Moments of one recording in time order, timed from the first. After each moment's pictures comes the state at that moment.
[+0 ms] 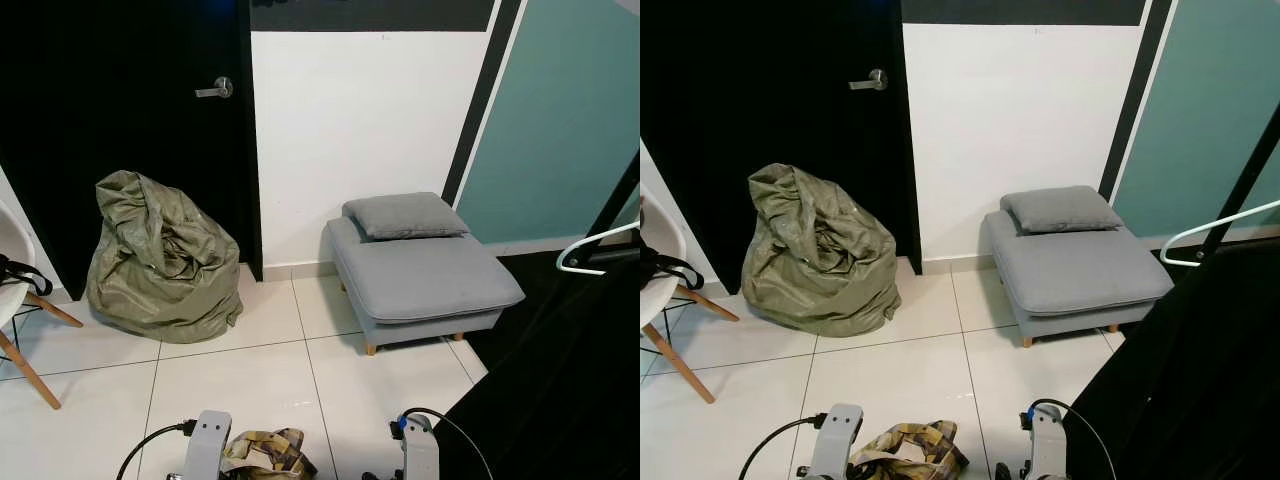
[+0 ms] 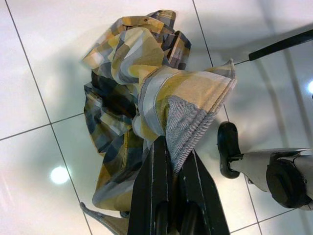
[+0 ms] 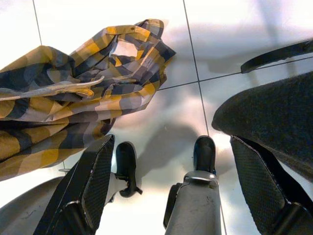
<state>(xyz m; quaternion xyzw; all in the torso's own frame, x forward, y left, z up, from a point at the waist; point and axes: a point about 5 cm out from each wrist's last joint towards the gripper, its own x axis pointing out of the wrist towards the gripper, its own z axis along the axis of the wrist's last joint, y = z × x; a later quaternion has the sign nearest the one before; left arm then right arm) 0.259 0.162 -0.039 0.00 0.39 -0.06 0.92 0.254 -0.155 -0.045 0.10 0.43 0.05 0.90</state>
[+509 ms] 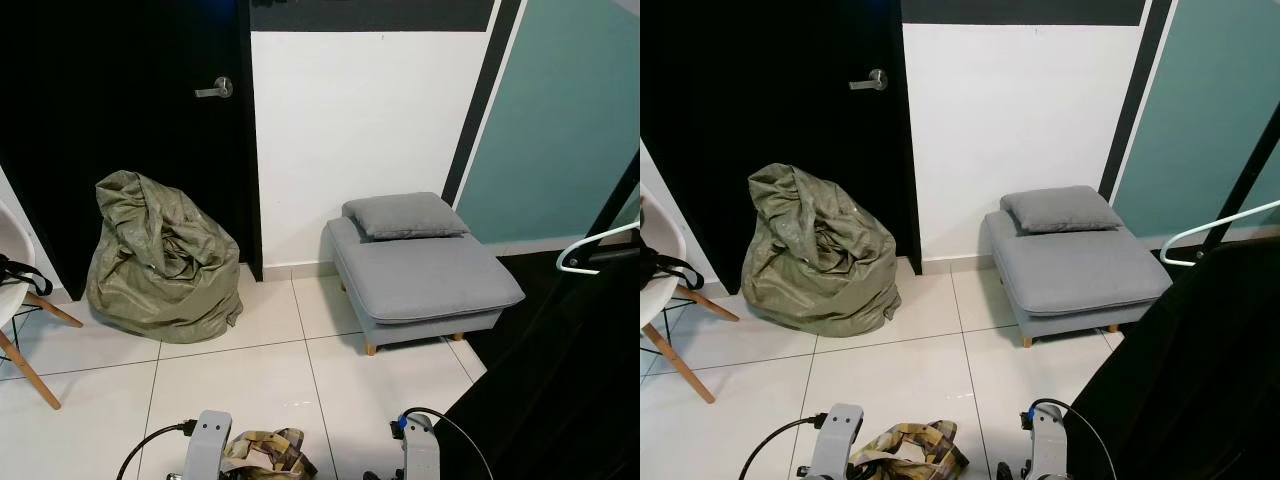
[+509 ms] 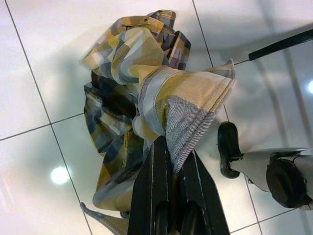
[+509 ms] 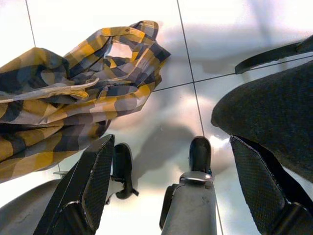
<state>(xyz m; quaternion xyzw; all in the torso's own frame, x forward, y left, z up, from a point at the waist) 0.259 0.162 -0.039 0.00 0.39 -0.06 0.92 0.255 -0.157 -0.044 0.10 0.42 0.03 0.90</state>
